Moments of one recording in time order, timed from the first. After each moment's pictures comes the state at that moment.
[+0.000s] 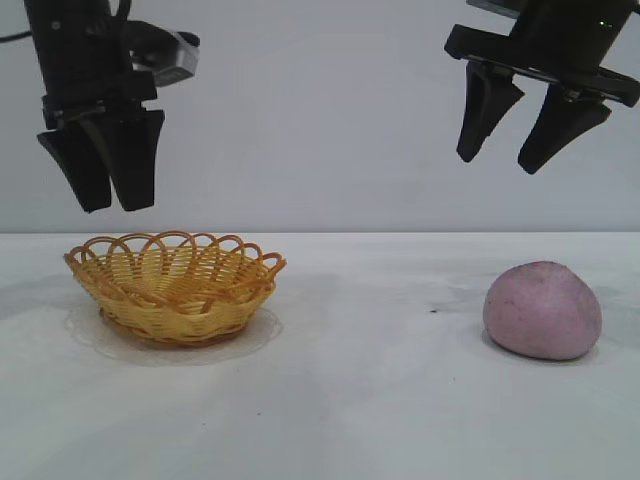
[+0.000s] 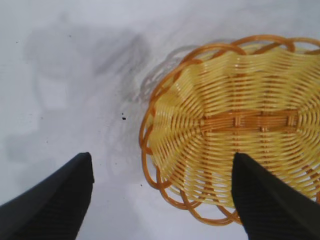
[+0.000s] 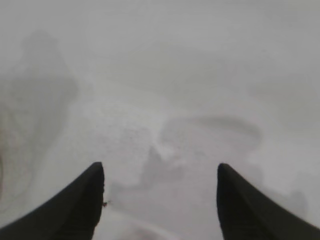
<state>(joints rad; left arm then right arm) -0.25 2.16 -1.71 -0.17 1.13 0.57 0.27 1.82 -1.22 0.44 0.57 -0.36</state>
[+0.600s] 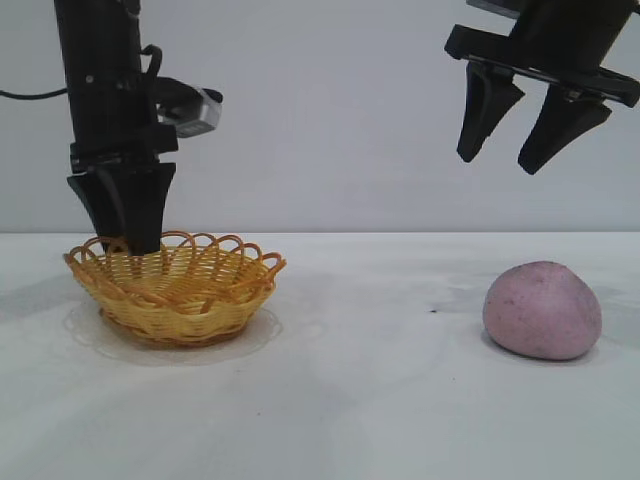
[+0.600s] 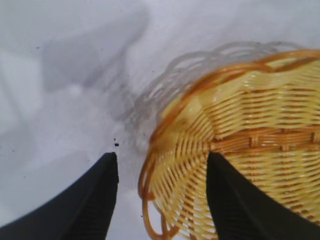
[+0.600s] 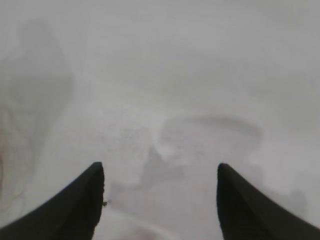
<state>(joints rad) -0.26 2.23 -1.75 -0.16 1.17 0.55 0.27 1.82 -1.22 0.44 0.58 -0.36</state>
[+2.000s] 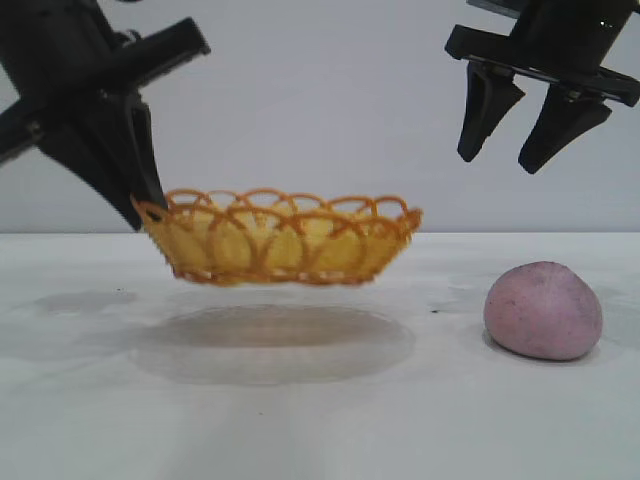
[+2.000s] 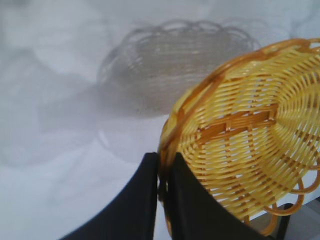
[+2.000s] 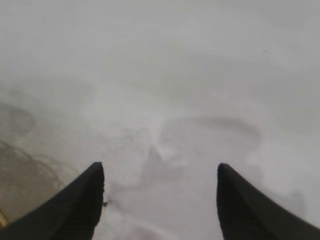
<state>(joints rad) -0.35 1.85 -1.08 -0.71 0.69 0.13 0.27 1.82 -1.22 0.43 0.57 -0.36</state>
